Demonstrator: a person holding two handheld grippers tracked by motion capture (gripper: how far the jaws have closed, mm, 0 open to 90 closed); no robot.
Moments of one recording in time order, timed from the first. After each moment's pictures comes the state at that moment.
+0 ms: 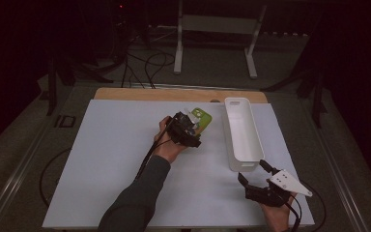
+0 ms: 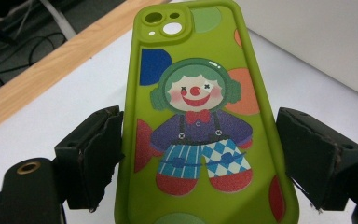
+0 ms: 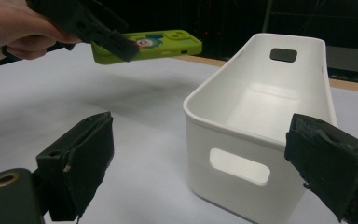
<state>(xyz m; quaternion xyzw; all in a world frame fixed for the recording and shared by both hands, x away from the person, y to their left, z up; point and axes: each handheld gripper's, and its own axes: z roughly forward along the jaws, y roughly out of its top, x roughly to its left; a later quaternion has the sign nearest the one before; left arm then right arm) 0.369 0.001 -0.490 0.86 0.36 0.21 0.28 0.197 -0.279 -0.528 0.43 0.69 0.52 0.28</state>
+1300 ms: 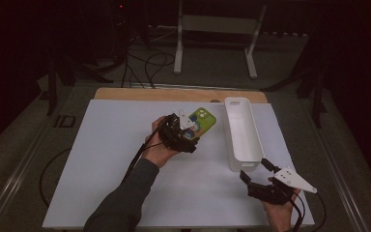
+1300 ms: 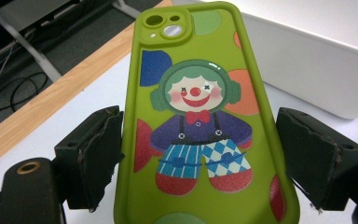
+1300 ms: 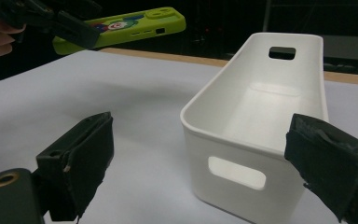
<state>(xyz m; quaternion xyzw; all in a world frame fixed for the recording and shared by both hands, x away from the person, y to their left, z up) 0.338 0.025 -0.456 0.87 0.29 0.20 0.35 0.200 -0.284 -0.517 0.45 0.68 0.52 0.25</state>
